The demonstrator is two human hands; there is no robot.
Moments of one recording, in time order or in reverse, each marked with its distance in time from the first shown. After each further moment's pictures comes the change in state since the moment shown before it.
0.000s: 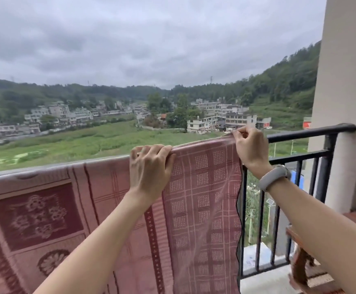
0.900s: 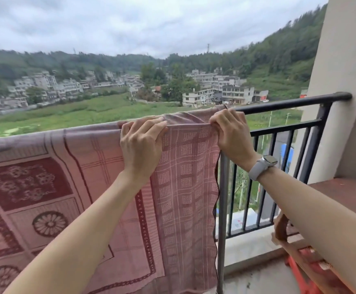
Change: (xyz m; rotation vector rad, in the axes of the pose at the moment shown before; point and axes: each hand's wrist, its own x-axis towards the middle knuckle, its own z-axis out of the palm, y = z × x) left_hand -0.030 0.017 0.013 -0.159 0.273 0.086; right_hand -0.053 0.039 0.008 -0.125 -0.084 -0.665
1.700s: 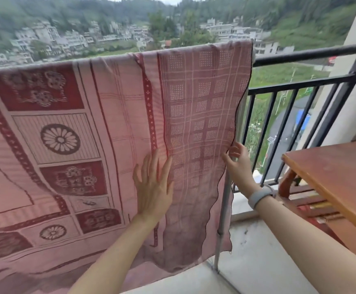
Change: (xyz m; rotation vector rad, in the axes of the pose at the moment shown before) left_hand -0.221 0.019 -0.030 0.154 -0.609 -0.243; right_hand -0.185 -0.045 0.036 0.572 -0.321 1.056
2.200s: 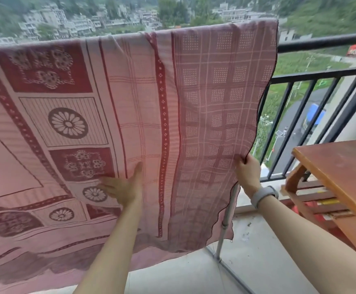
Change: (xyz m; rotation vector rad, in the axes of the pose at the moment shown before) left_hand -0.004 -0.054 0.001 -0.617 0.171 -1.321; right_hand -0.003 0.034 0.019 -0.128 0.088 0.150
